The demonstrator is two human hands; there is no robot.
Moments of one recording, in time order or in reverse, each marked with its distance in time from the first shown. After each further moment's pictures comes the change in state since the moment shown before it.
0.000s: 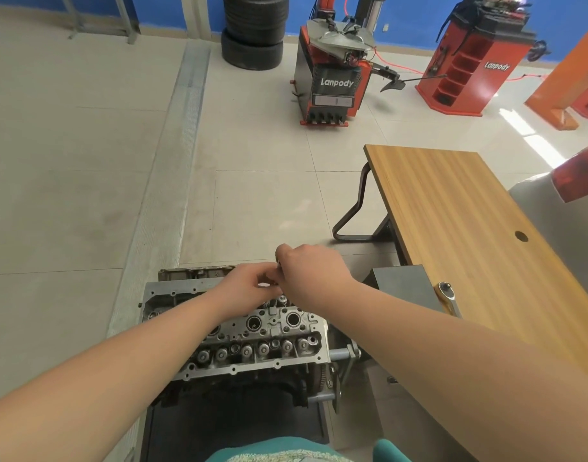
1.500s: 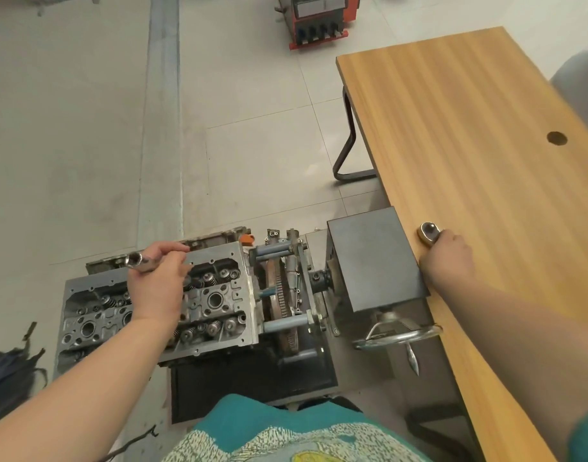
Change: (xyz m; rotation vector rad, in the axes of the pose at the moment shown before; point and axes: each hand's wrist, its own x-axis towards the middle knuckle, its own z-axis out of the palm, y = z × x) left_hand 0.032 0.017 0.095 -0.317 0.921 -0.317; right_hand -0.124 0.395 0.236 0.384 -0.011 1.016
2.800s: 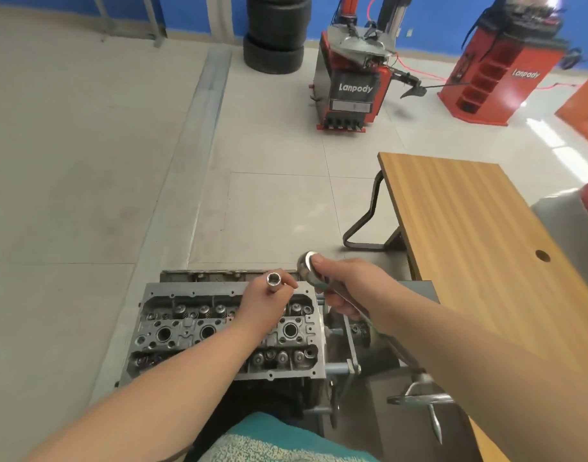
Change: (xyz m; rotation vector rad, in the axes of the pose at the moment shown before) left_hand 0.012 0.013 -0.036 0.033 -0.519 0.021; right_hand -0.269 -0.305 -0.126 0.637 -0.855 -0.306
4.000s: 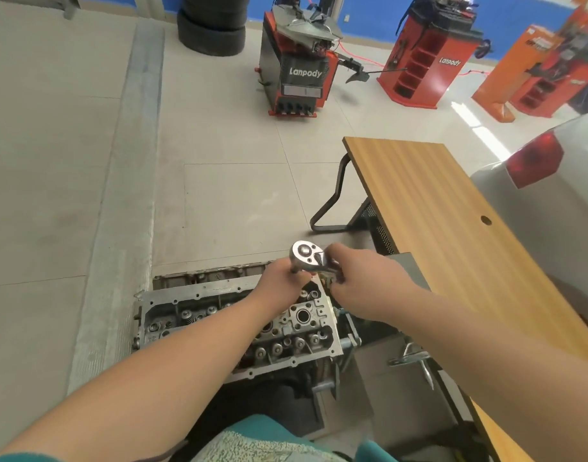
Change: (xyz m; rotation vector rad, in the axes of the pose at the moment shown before) left_hand 0.037 -0.001 -0.017 0.229 -0.353 0.089; right_hand -0.011 -0.008 0.059 -1.122 0.459 -0.156
